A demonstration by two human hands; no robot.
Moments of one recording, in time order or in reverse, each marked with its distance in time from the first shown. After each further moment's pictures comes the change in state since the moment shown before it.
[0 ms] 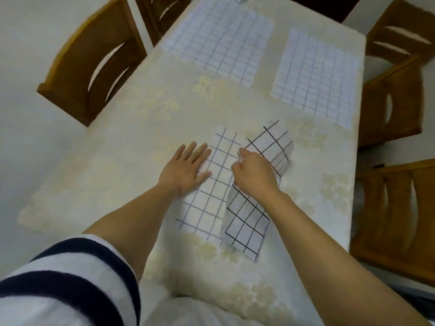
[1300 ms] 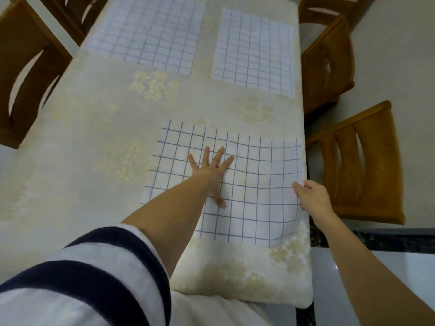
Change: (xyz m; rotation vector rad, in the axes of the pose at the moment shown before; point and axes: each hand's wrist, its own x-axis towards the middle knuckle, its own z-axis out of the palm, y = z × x) left_hand 0.070 0.200 -0.016 0.103 -0.641 0.047; right_hand -0.111 0.268 -0.052 0.543 0.263 0.676
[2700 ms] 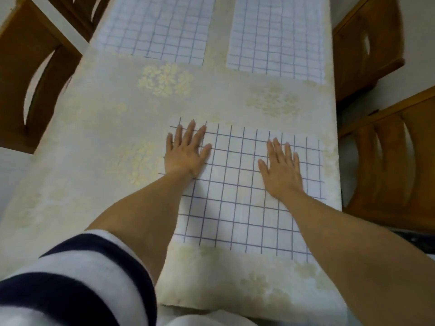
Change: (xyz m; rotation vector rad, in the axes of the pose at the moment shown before) left_hand 0.020 -0.102 0.012 -0.186 0.559 -0.226; right_hand 0.070 -0.034 0.132 -0.869 -0.046 -0.555
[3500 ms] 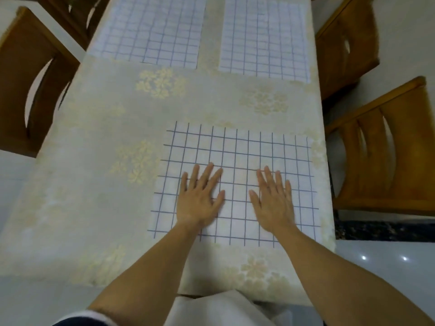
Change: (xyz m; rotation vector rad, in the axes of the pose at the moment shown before) left_hand -0.124 0.032 0.048 -0.002 0.031 0.161; right_hand -0.107 -0.019 0.028 -0.019 0.054 -0.021
